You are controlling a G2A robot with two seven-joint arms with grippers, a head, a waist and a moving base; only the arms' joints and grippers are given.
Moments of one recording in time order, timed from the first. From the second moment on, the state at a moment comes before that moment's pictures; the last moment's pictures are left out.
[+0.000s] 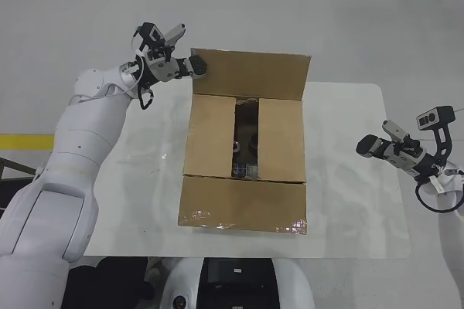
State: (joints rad) left arm 0.20 -1.29 -0.94 -0.42 -0.93 -0.34 -1.30; right arm -1.25 -0.94 1.71 -1.53 0.58 -0.18 1.04
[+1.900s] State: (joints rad) left arm 0.22 -1.34 -0.89 -0.35 -0.53 -0.33 -0.84; right arm -1.25 -0.94 1.71 -1.53 0.58 -0.18 1.04
